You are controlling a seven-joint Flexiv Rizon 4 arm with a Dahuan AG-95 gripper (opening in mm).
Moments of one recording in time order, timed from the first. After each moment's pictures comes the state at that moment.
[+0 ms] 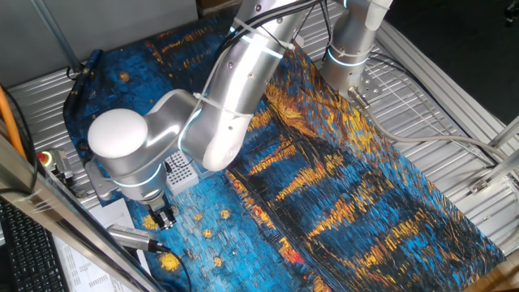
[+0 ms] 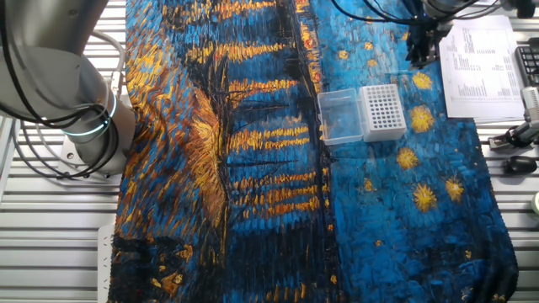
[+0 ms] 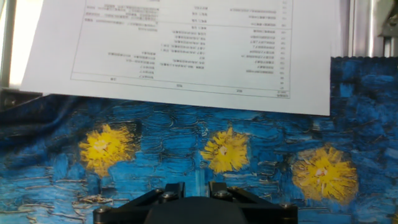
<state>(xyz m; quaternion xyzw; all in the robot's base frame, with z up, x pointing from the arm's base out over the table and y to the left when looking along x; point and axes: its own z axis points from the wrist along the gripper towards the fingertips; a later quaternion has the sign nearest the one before) 0.693 0.187 0.035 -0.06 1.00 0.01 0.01</state>
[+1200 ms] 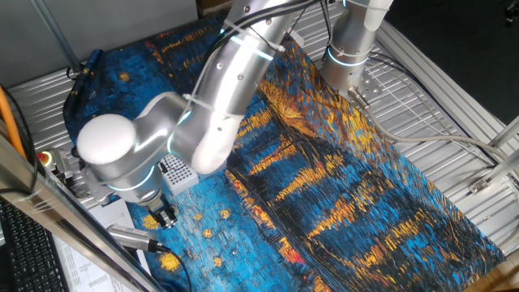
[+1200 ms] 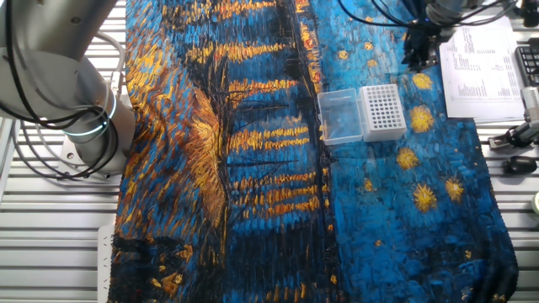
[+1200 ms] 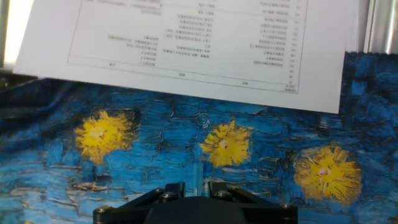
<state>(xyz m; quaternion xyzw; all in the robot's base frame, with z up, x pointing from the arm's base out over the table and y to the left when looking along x) 0.694 0.186 0.021 -0.06 1.00 0.01 -0.03</state>
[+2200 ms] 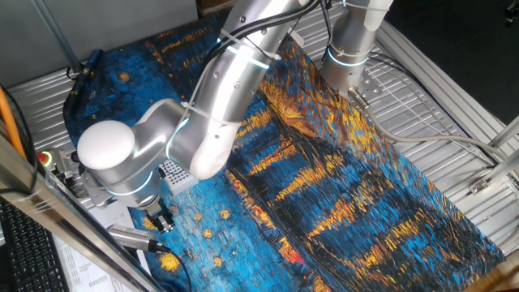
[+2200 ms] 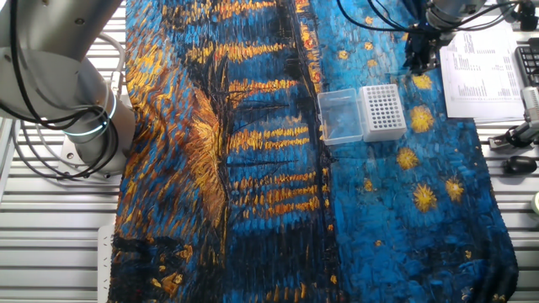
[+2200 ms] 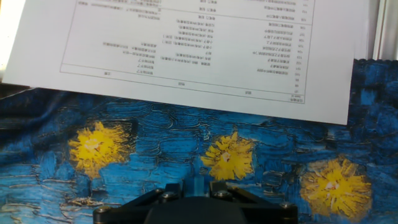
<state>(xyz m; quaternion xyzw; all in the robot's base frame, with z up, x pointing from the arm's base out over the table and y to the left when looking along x) 0.695 0.186 0.012 -0.07 1.00 0.01 -0.01</state>
